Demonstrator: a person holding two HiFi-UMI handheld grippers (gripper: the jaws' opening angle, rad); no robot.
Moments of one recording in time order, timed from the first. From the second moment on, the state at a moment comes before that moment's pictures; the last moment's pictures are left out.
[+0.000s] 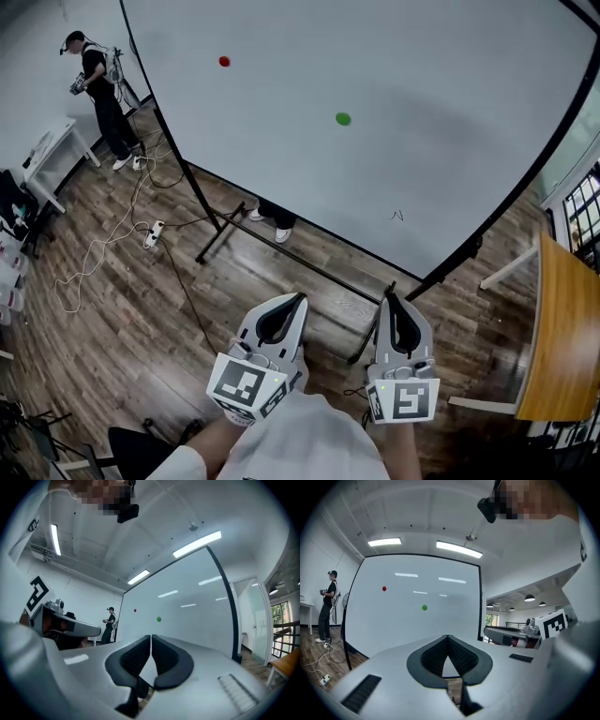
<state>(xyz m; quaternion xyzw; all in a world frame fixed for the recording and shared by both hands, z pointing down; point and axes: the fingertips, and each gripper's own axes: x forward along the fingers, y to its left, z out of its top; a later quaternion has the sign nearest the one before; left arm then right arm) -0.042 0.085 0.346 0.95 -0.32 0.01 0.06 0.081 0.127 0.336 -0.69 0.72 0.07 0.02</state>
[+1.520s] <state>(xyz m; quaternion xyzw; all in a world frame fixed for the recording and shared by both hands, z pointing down) 0.041 -0.120 0.308 0.94 -0.35 -0.02 0.06 0.140 -0.085 0.301 -0.66 0.75 0.08 0.02</state>
